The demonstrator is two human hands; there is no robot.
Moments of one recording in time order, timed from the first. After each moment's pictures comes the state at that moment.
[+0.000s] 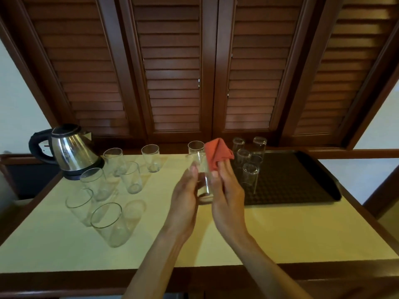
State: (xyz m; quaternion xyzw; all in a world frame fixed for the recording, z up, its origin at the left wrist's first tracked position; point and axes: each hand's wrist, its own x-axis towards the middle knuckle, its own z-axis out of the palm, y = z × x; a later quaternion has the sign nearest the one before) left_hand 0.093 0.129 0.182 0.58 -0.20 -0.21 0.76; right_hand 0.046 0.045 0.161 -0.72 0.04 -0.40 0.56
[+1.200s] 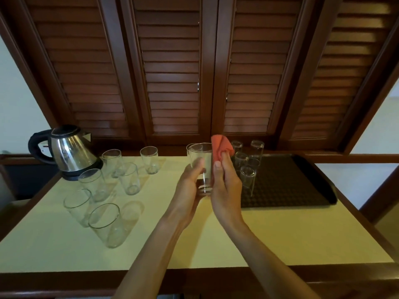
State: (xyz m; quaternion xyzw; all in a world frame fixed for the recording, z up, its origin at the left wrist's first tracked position) left_hand 0.109 0.114 0.191 0.55 -0.19 -0.27 0.77; right_hand 0.060 0.034 0.176 -0.70 0.09 -0.41 0.57
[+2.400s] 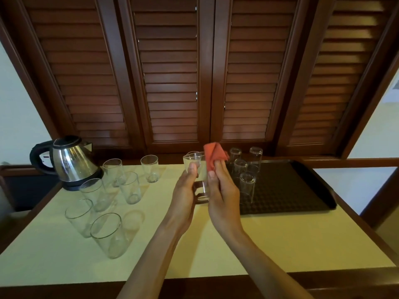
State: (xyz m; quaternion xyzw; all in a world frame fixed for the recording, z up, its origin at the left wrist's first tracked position) left_hand 0.112 0.118 0.196 0.58 -0.23 -0.20 0.75; right_hand 0.054 0.042 0.180 -0.72 0.05 -0.41 0.55
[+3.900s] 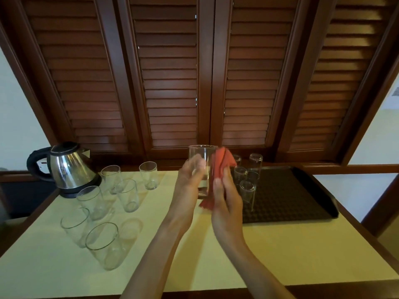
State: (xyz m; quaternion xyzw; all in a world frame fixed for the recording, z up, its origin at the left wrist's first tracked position) left_hand 0.117 0.109 0.217 0.60 -0.26 -0.16 0.73; right_hand 0.057 0.040 0.183 -0.67 0.05 -0.44 0.59
